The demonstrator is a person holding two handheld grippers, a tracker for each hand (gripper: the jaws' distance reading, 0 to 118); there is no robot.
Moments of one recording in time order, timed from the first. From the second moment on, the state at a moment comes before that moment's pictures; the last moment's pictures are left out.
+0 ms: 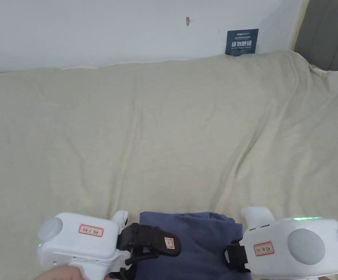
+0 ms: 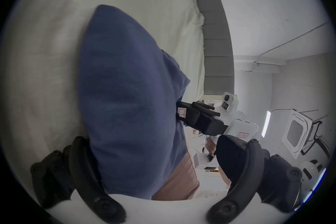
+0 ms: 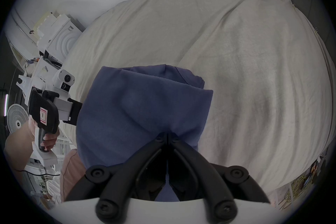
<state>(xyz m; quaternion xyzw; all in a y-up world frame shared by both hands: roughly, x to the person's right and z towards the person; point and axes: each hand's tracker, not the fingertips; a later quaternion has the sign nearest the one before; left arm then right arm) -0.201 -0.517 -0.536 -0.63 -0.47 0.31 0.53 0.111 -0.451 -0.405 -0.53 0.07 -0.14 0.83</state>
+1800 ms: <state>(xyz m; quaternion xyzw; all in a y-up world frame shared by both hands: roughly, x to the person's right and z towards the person) -0.687 -0.355 -0.537 -0.51 0.17 0.01 0.85 -0.058 -0.400 -0.405 -0.52 0.20 -0.14 0.82</state>
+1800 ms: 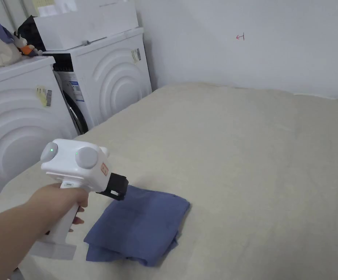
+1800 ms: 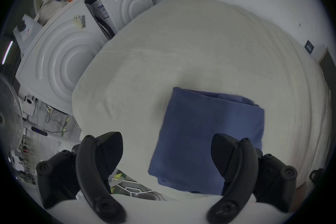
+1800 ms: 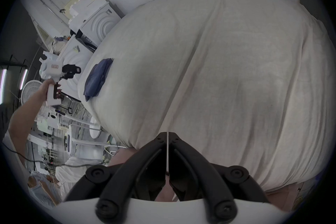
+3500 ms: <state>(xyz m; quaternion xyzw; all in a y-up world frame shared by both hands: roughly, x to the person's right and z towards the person) -0.238 -0.262 -0.242 0.01 -0.01 0.00 1.00 0.080 -0.274 -0.177 0.06 -0.13 -0.03 0.99</state>
